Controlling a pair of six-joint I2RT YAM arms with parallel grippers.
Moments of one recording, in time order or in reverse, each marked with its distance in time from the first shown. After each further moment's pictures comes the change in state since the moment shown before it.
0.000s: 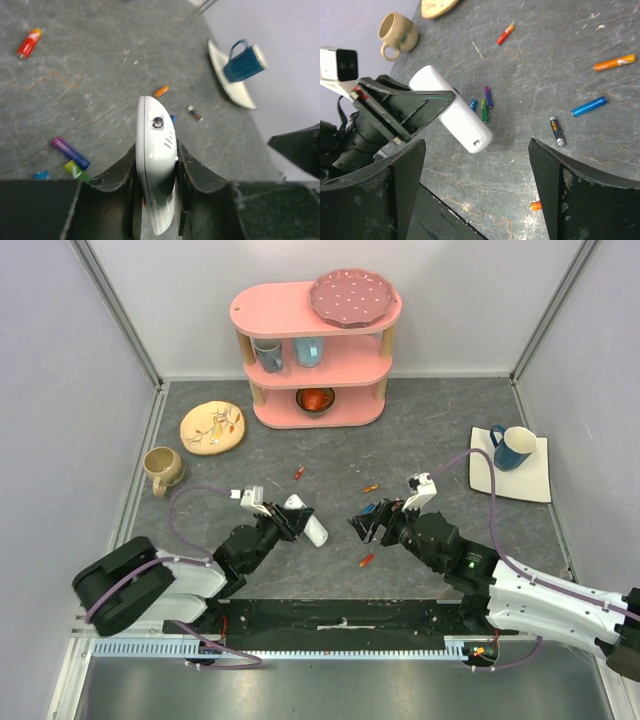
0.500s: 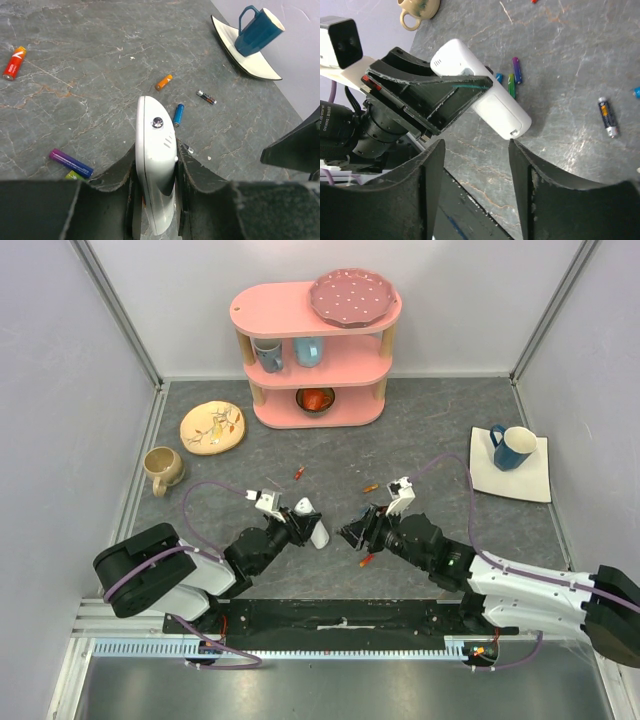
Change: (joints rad) left arm -0.076 0.206 0.008 0.177 -0.003 0.237; right arm 0.000 0.190 -0.063 0.237 -0.179 0.083
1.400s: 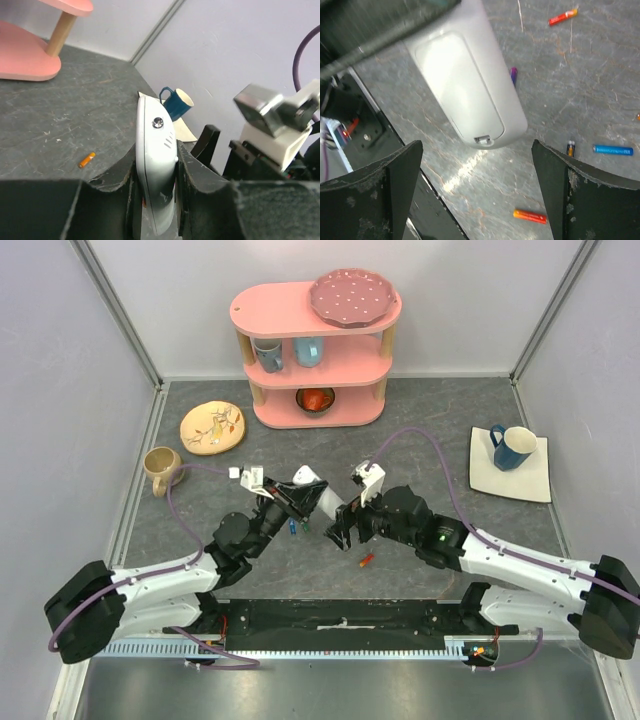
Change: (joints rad) left arm 0.000 -0.375 0.191 -0.259 0.013 -0.083; right arm -0.045 0.123 0.290 -0.258 -0.192 -0.465
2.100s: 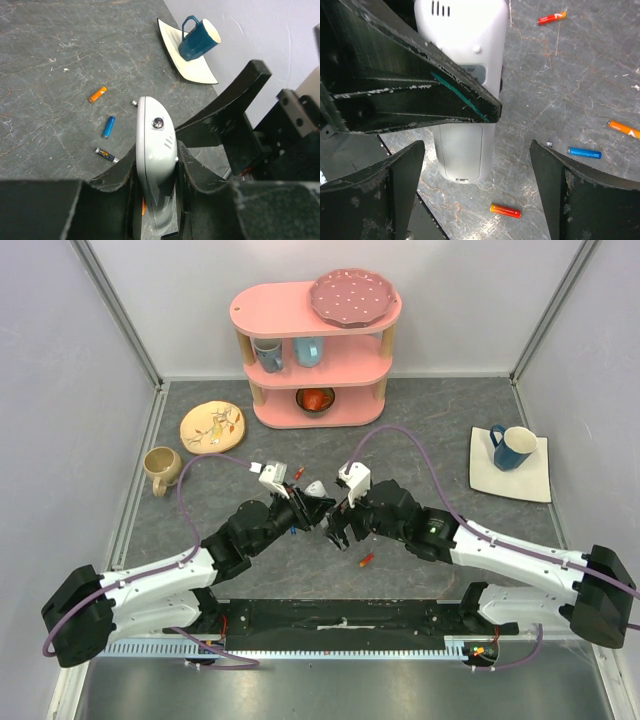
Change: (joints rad) left arm 0.000 -0.052 0.129 -0.510 0.124 -0.086; right arm 0.030 0.073 0.116 -0.151 0.043 -0.174
